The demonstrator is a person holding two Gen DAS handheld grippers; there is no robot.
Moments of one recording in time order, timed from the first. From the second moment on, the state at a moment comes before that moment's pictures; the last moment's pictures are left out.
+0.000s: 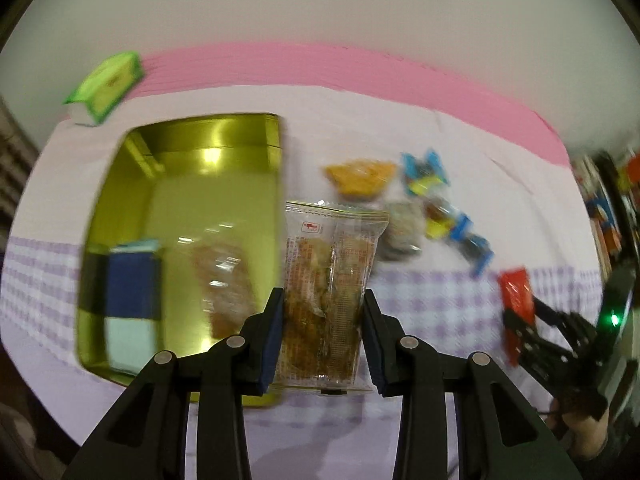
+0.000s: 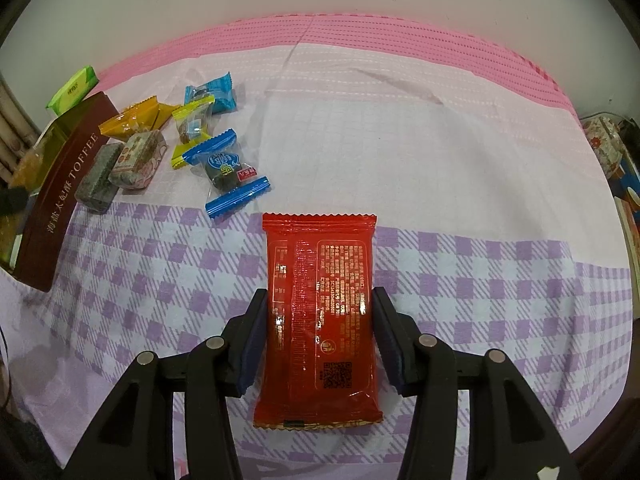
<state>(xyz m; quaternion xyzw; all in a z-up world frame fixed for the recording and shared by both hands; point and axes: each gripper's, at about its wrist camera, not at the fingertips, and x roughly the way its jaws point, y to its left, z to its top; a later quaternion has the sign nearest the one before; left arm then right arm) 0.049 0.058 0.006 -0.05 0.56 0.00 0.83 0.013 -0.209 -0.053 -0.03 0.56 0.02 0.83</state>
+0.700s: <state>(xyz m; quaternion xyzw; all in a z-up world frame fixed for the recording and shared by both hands) 0.051 0.130 -0.047 -0.06 0.60 0.11 0.79 0.018 -0.205 -0.053 -0.03 0.57 0.01 0.82</state>
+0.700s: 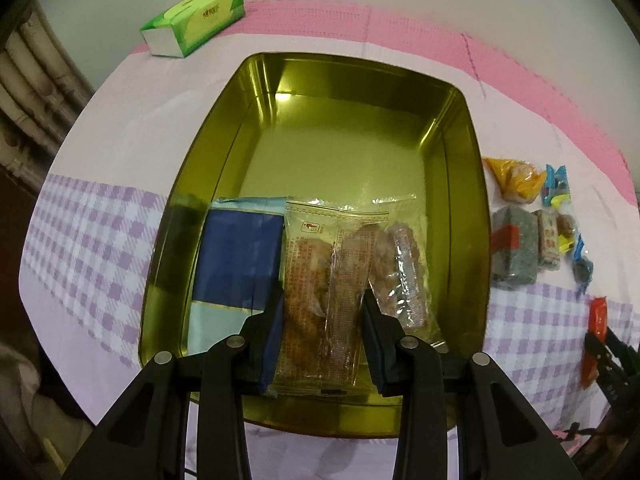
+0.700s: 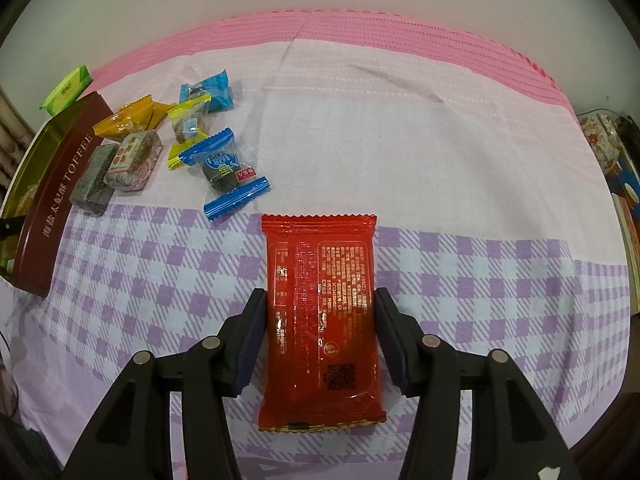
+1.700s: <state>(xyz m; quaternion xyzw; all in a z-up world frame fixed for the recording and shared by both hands) 0.050 0.120 -0.070 -0.01 0.59 0.09 0.80 0.018 -0.195 -0.051 -0.03 0.58 -0.01 0.81</state>
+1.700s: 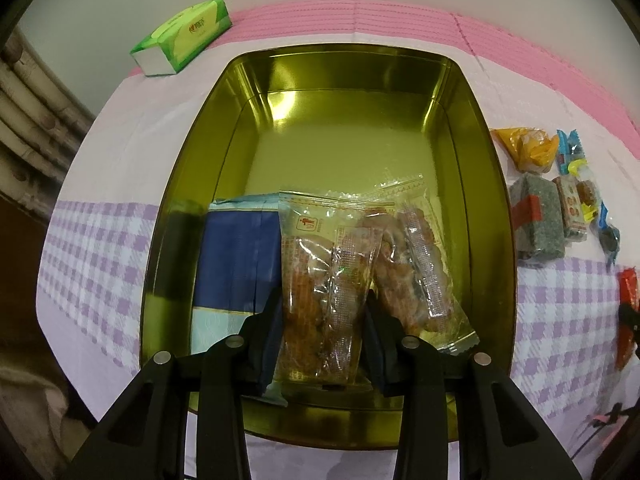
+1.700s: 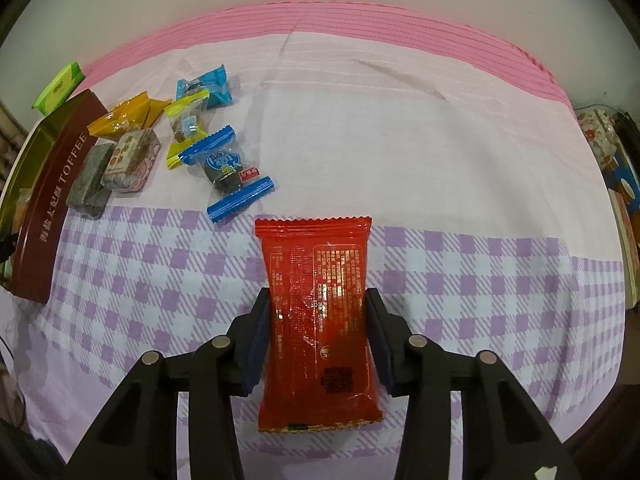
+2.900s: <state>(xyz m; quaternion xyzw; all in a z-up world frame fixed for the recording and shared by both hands) 0.006 0.217 -0.018 -0.09 0.51 0.15 0.84 0.054 -0.006 0.020 -0.02 0.55 0.14 0.82</state>
